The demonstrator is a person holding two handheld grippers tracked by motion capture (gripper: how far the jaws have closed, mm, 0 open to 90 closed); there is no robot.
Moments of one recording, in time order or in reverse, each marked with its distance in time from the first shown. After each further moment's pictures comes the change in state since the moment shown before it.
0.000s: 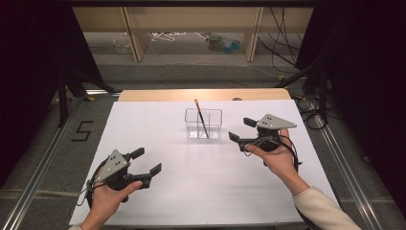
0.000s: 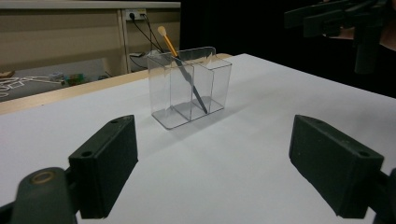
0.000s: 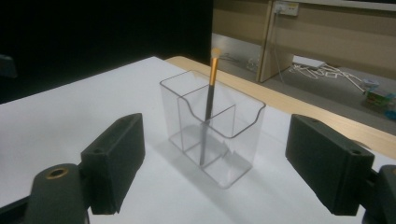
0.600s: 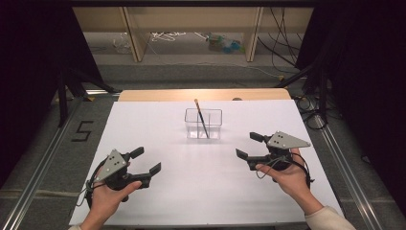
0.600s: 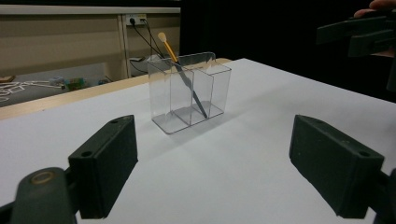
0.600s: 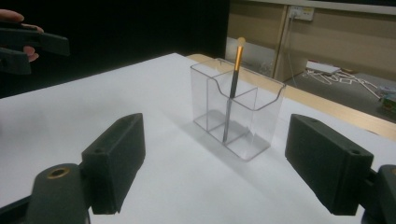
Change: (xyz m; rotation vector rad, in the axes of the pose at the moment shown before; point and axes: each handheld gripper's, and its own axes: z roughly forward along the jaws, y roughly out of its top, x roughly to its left) left arm 0.000 0.001 -0.001 -0.019 0.003 -0.001; right arm 0.018 -0.025 -0.041 -0.017 0.044 -0.020
